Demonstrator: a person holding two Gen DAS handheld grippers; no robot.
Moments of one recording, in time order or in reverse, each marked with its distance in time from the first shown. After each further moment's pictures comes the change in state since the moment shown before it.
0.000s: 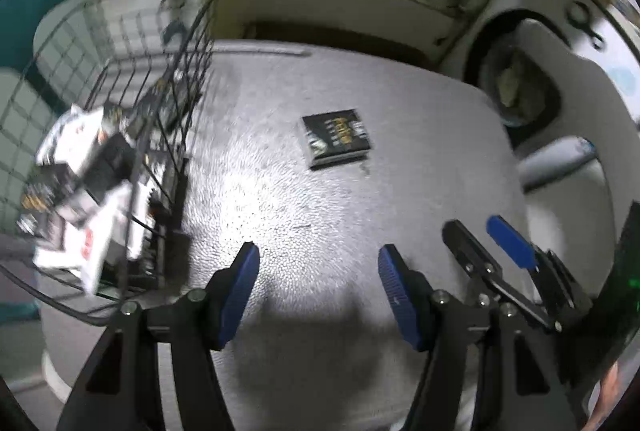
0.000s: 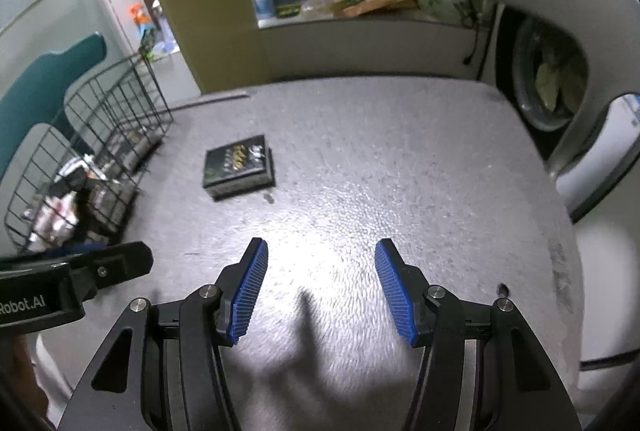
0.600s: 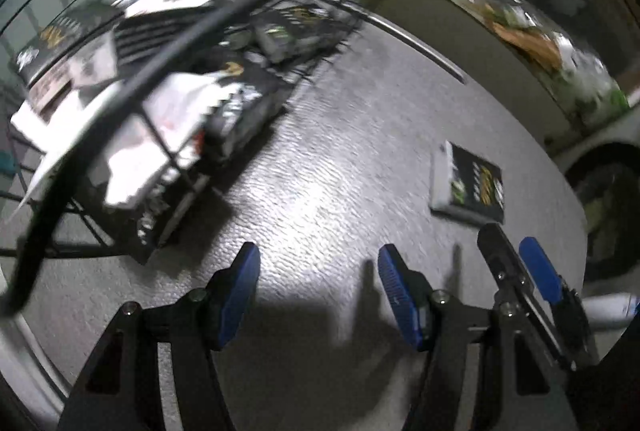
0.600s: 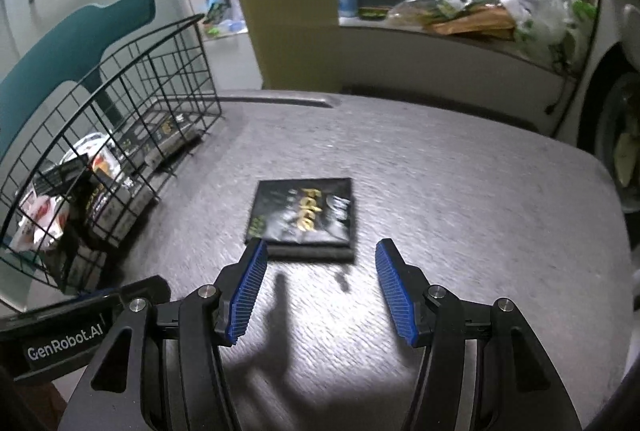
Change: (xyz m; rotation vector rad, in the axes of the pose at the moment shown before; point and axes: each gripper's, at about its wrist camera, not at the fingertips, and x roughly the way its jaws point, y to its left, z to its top) left arm 0.055 0.056 -0.015 -0.503 -0.093 0.180; right arm 0.077 0.057 0.043 -0.215 -0.025 0.156
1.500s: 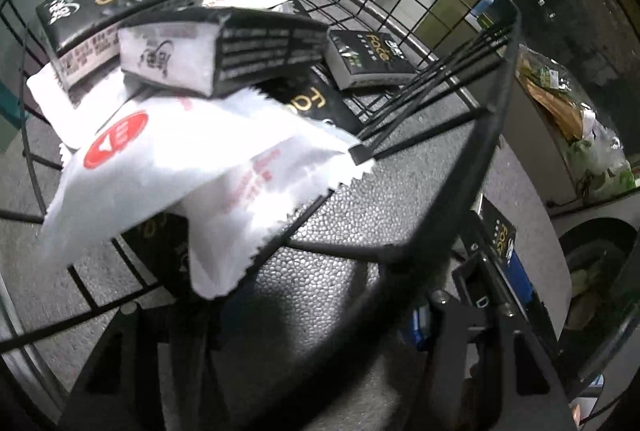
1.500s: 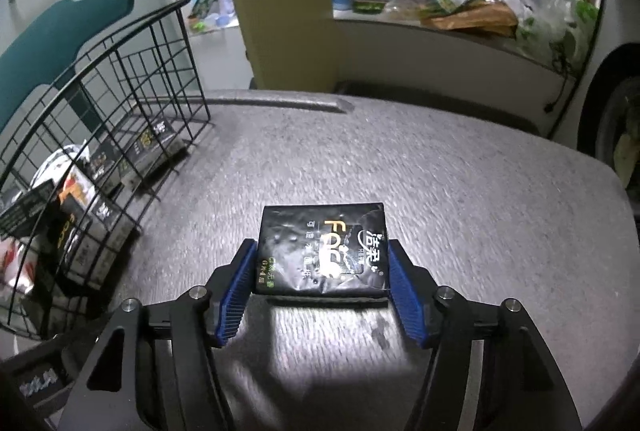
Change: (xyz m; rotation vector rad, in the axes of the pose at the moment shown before) left arm 0.010 0.040 0.023 -0.172 -0.009 -0.034; right arm 0.027 0.012 0.014 0.047 0.023 -0.059
